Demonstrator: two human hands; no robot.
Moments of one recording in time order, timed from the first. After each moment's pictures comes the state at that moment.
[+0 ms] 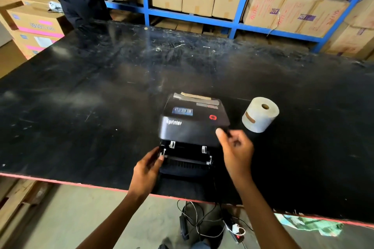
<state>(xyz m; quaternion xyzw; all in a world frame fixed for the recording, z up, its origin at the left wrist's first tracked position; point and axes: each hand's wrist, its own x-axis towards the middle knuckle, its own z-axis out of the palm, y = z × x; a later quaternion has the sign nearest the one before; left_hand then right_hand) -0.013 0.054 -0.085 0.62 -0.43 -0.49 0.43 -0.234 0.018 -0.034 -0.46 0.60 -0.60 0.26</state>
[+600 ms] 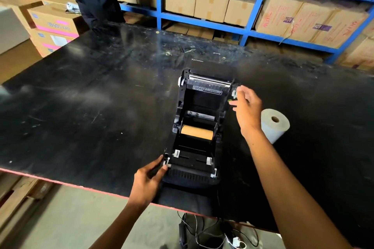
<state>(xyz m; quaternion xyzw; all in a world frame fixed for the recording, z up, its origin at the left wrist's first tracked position) -0.010 0.047 -0.099 0.62 -0.44 -0.46 0.46 -0.243 -0.107 0.037 -0.47 0.60 -0.57 0.32</state>
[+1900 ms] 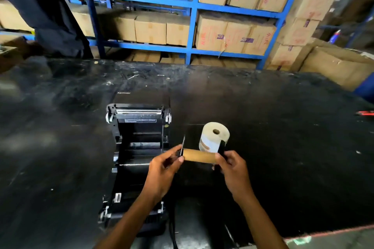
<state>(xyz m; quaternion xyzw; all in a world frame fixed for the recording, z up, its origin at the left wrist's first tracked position) -0.170 -0.046 -0.021 0.43 -0.58 -0.52 0.44 -0.367 -0.006 -0.011 -0.40 0.63 -0.56 0.35</state>
